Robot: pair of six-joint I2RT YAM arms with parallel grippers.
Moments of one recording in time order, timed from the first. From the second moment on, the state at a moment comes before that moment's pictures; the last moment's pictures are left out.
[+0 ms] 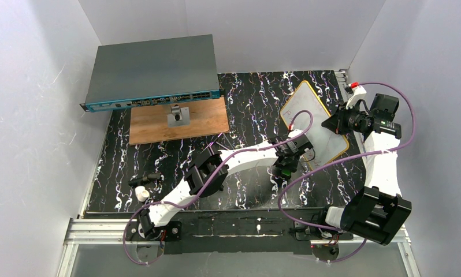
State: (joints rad) left arm -1.16 2.43 2.11 -0.76 -0.23 -0.69; right arm -0.34 1.24 1.11 -0.66 -0.80 -0.28
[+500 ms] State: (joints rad) left arm -1.09 2.05 1.42 -0.23 -0.08 -0.50; right arm -0.33 1.26 1.11 -0.69 -0.85 -0.32
